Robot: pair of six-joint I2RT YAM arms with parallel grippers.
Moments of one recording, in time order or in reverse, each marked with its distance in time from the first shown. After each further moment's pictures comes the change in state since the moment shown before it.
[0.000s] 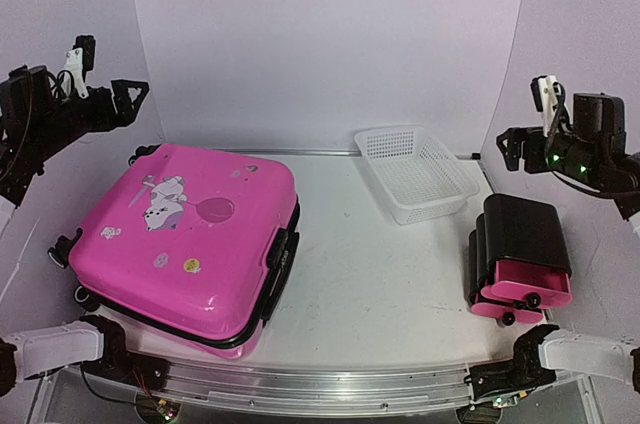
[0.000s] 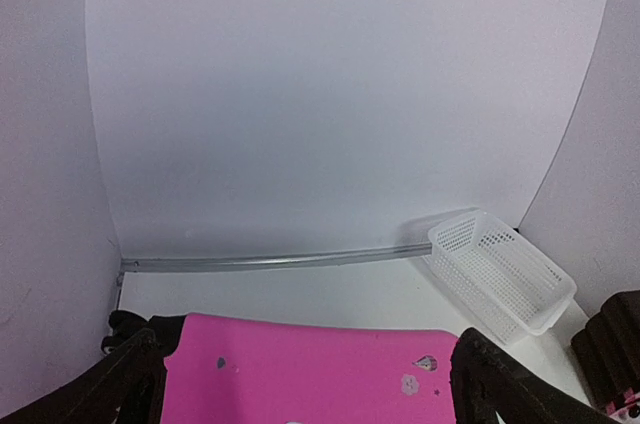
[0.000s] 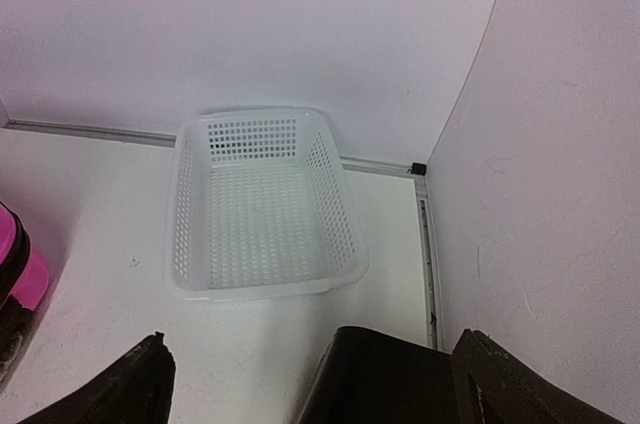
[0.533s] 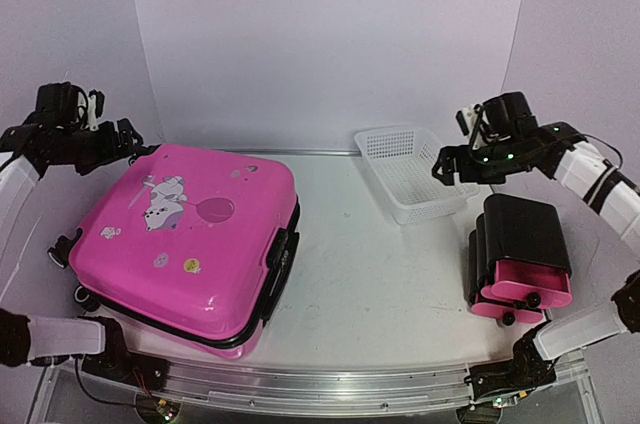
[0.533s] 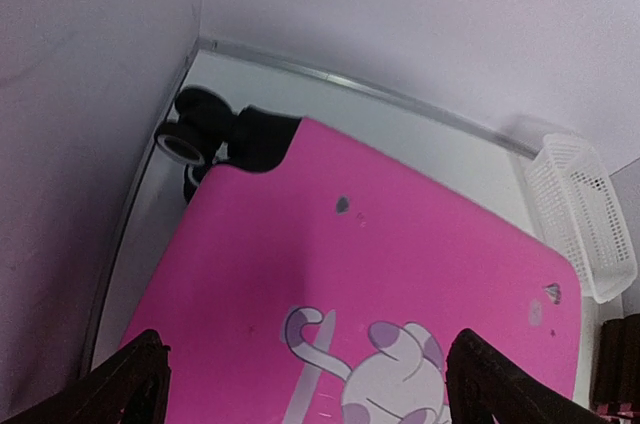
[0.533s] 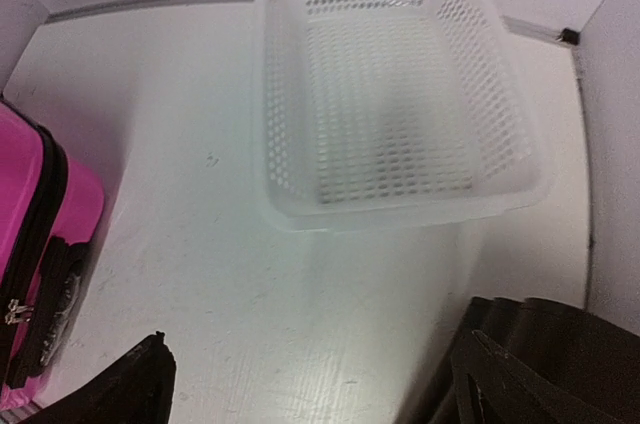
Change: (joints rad) left arm 0.228 0.142 -0.014 -0.359 0.035 -0.140; right arm 0.046 0.359 0.021 -0.038 -0.217 0.211
